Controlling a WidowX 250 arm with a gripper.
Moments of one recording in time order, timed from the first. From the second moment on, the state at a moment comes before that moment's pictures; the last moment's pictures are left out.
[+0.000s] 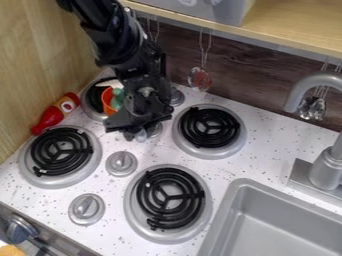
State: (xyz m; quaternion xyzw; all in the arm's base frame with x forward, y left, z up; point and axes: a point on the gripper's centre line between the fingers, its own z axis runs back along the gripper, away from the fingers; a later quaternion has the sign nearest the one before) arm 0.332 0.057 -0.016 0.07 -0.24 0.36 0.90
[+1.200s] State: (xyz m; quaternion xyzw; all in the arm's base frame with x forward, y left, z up) arm 0.374 0.119 -0.048 0.05 -0.27 0.30 0.91
